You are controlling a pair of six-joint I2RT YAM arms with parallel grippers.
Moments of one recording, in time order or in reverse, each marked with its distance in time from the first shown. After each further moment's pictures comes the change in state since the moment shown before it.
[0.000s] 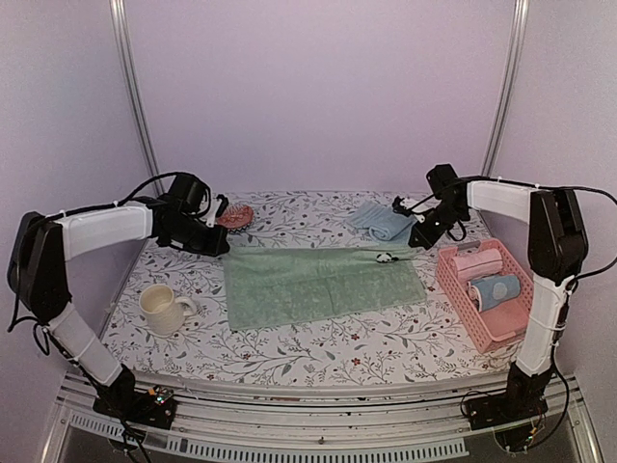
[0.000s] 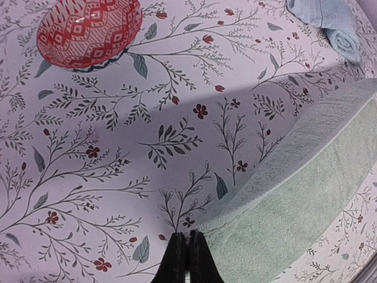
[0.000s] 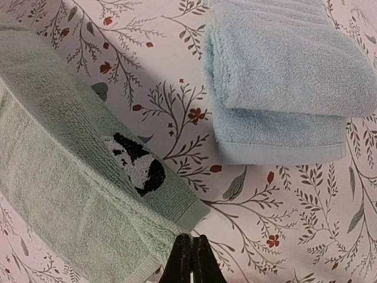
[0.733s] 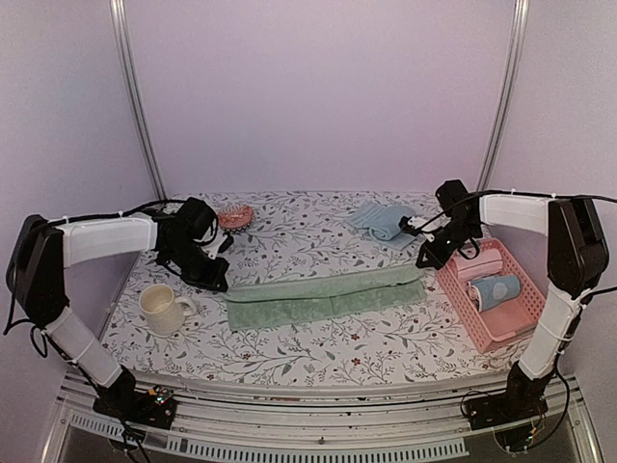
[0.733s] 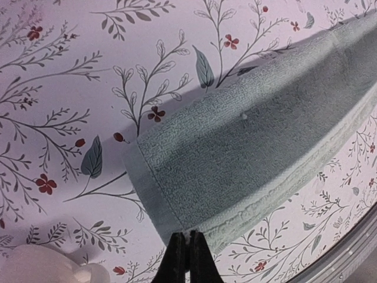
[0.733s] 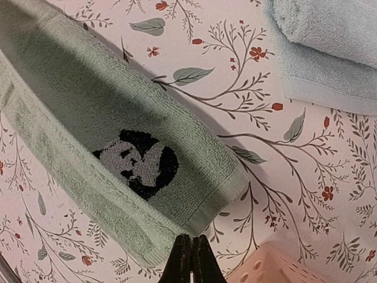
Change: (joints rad) left arm -0.068 -0.039 -0.096 -0.233 0.054 -0.024; right arm 0.000 -0.177 -0.266 0.000 -0.030 -0.044
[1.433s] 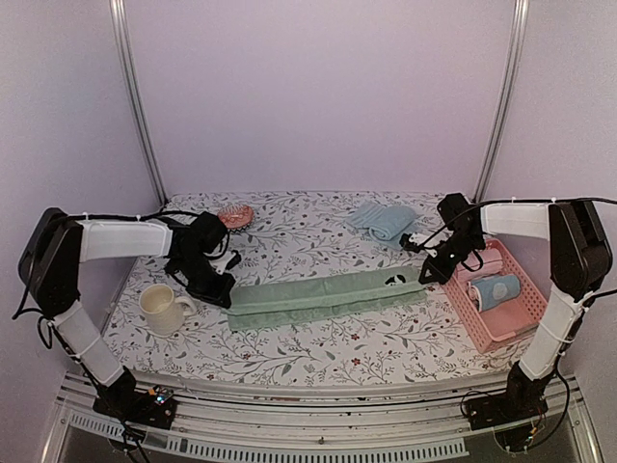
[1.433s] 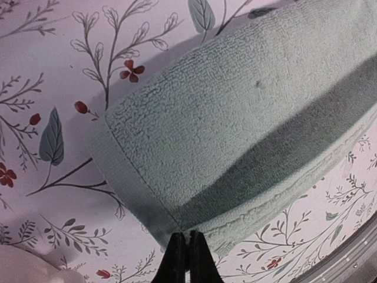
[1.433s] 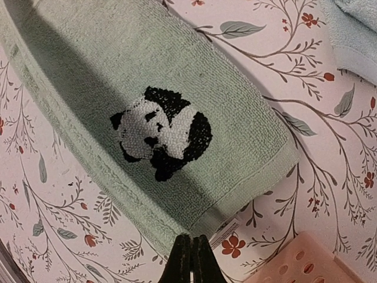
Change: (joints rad) left arm -0.050 0.092 -0.018 -0.023 -0.009 0.007; right arm 0.000 -0.030 -0.113 -0.008 -0.030 -0.092
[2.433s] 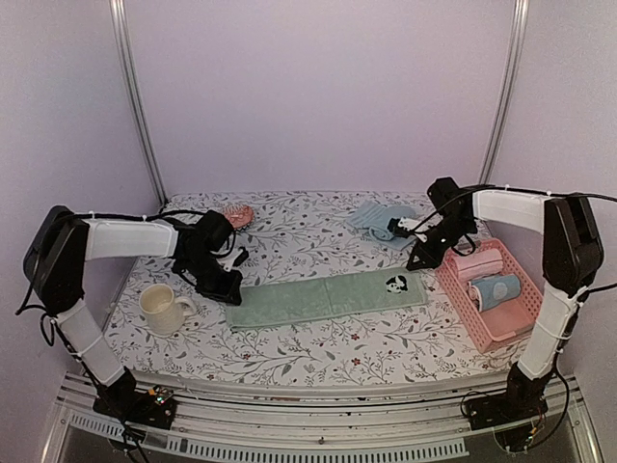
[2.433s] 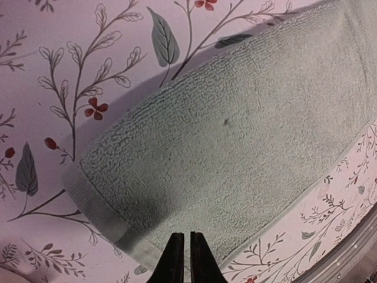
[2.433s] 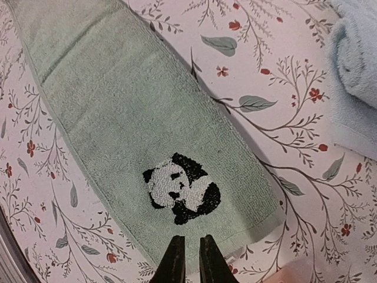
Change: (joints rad) left arm -0.028 0.019 0.014 0.076 0.061 -0.053; right arm 0.043 0.039 0.180 -0.100 -0.102 -0.042
